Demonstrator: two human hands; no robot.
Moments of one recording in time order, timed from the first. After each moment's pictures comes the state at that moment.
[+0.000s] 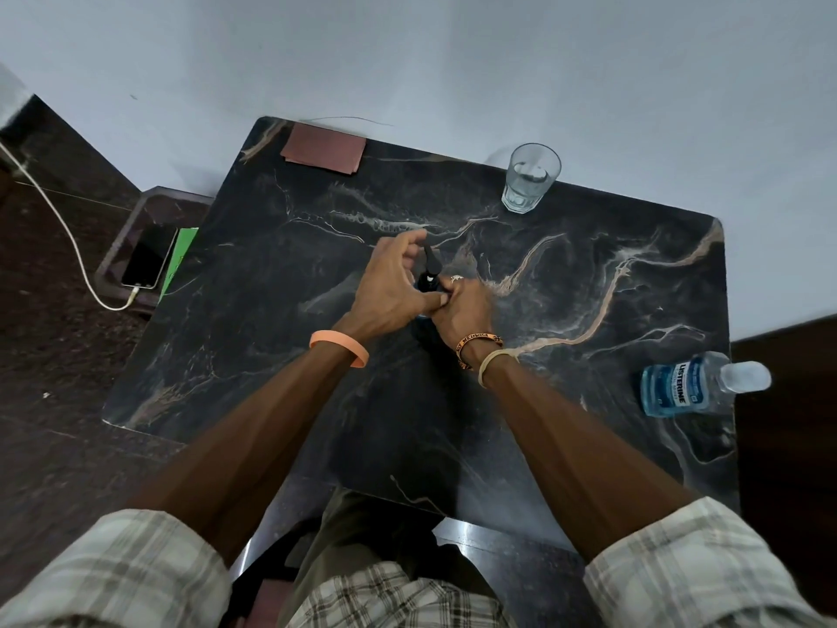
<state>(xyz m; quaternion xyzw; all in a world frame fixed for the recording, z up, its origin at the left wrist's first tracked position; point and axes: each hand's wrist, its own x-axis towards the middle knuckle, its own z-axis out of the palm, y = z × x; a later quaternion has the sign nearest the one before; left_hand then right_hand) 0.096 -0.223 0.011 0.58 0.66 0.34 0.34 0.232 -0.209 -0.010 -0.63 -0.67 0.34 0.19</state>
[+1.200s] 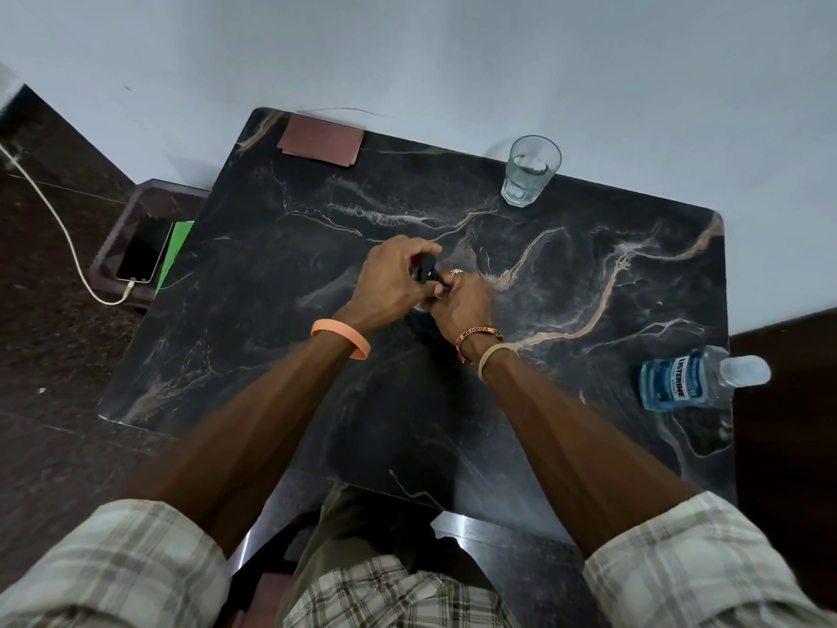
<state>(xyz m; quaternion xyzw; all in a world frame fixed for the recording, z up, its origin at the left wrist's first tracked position) 0.099 -0.221 0.022 0.65 0.66 0.27 0.27 0.232 -0.210 -0.007 -0.64 -0.66 0.35 0.19</state>
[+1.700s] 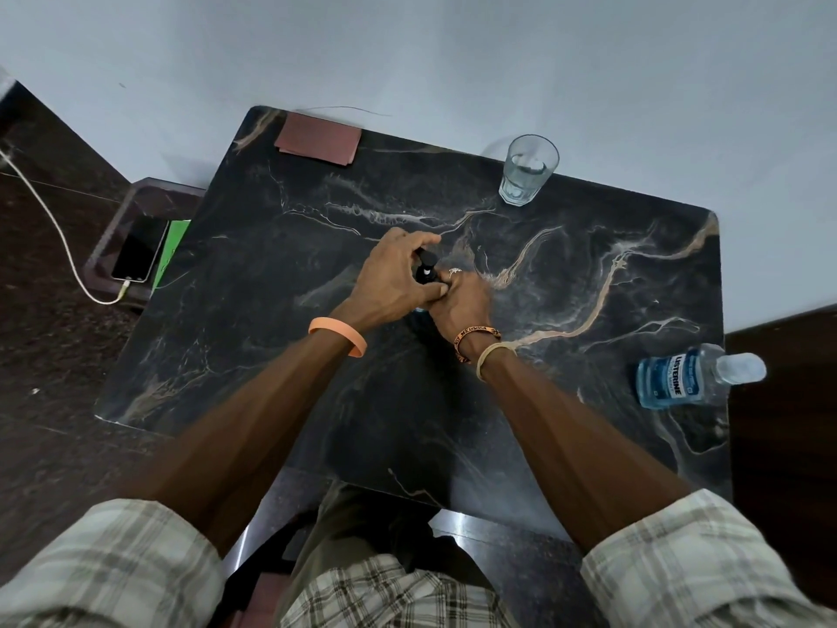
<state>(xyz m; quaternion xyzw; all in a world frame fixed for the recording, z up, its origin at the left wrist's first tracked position) 0.098 -0.221 0.028 0.65 0.65 0.26 0.29 0.231 -0.211 -0.007 -0.63 -0.68 0.31 0.19</state>
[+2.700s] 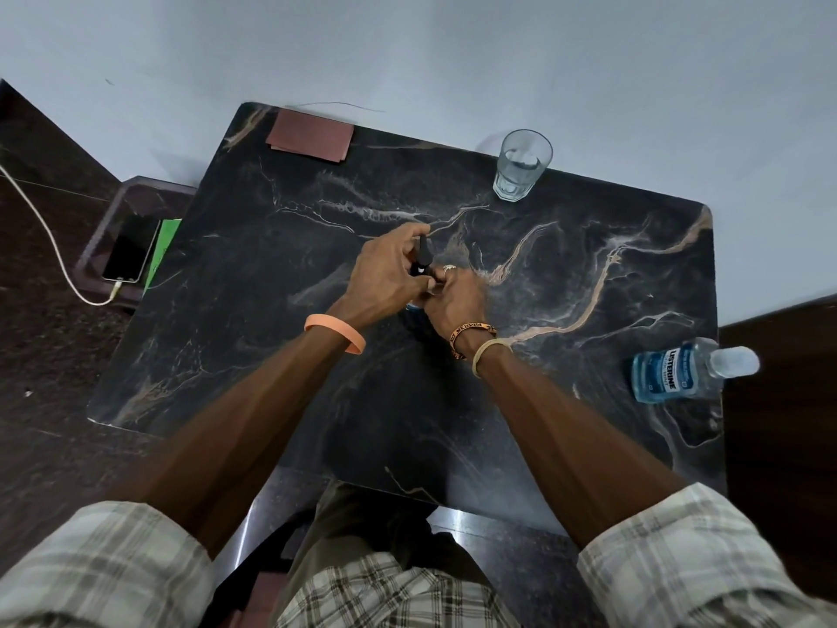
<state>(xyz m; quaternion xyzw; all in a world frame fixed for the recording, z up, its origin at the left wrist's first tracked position) 0.103 -0.220 0.032 0.62 0.67 0.27 0.30 0.231 -0.209 -0.012 -0.63 -0.67 0.34 0.19</state>
